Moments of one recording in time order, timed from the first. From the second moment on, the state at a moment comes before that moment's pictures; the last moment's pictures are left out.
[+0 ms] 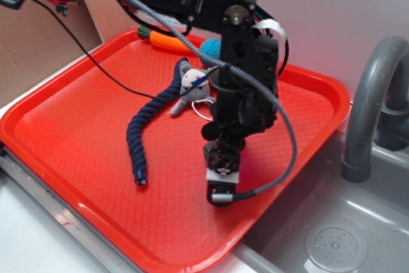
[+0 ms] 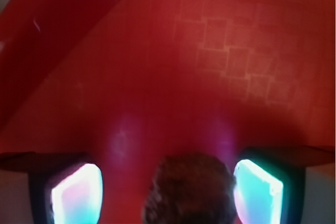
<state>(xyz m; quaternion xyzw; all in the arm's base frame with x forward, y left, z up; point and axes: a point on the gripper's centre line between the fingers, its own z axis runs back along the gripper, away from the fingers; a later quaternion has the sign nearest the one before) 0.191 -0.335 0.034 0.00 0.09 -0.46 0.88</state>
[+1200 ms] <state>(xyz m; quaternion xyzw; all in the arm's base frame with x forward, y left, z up) 0.188 -0.218 0.147 0.08 0.05 -0.21 0.97</state>
